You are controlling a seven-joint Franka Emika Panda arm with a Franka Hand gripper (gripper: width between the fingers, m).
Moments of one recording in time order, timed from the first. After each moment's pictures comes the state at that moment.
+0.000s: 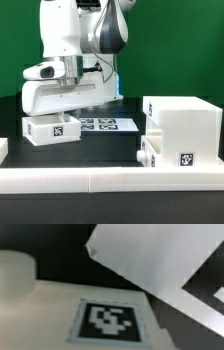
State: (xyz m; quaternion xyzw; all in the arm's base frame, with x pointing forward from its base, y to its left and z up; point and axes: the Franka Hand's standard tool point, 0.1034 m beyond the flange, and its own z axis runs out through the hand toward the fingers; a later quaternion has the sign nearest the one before) arm 0.364 -0.091 0.005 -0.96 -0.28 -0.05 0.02
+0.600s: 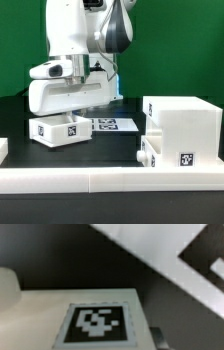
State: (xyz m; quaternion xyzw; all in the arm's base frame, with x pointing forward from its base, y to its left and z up) arm 0.384 -0.071 0.013 -0.94 -0.33 -0.06 0.01
